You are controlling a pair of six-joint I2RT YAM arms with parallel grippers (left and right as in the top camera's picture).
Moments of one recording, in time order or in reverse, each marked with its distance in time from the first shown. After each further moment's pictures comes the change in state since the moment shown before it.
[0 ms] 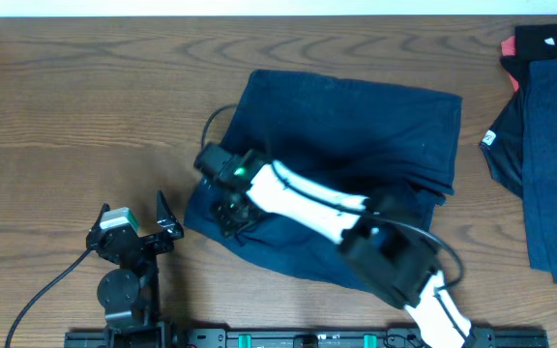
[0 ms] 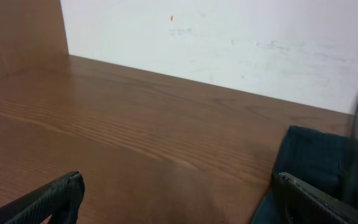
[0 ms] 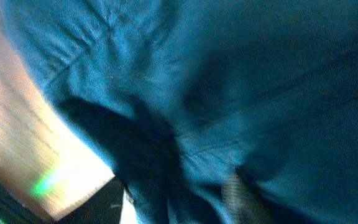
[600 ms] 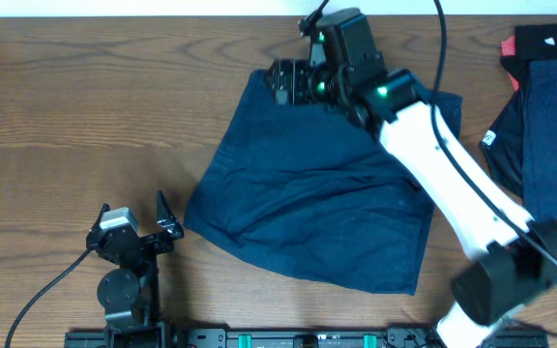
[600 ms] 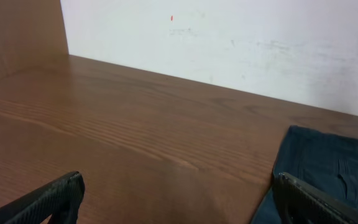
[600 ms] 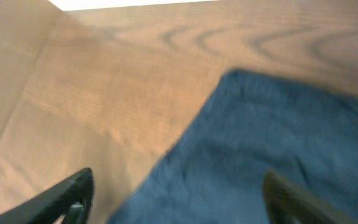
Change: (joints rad) left arm 0.000 0.000 0.000 0.000 0.000 0.000; right arm -0.433 -0.321 0.029 0.350 0.032 -0.006
